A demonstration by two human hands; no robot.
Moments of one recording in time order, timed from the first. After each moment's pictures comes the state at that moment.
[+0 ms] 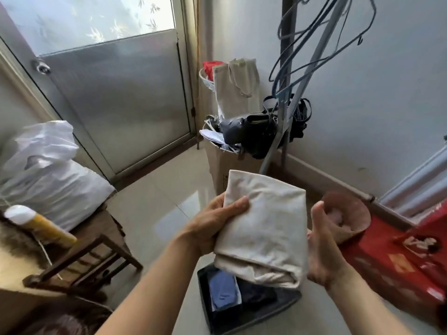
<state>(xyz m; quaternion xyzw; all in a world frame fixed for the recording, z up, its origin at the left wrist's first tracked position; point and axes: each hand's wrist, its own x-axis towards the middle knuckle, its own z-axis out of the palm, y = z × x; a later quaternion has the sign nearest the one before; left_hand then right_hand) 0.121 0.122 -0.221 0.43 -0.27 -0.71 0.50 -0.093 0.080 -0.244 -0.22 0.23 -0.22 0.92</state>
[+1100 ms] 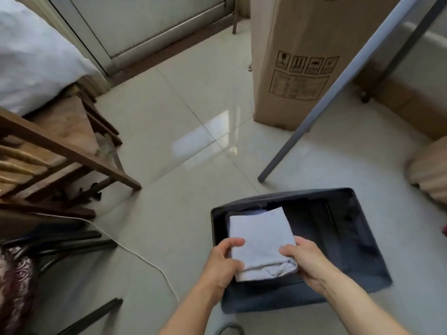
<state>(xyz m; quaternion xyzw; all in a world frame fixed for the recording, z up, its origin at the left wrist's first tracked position) 0.121 0.163 -0.799 0.70 -0.03 -0.61 0.37 -0.035 0.044 -0.798 -0.35 0.64 -0.01 0.69</state>
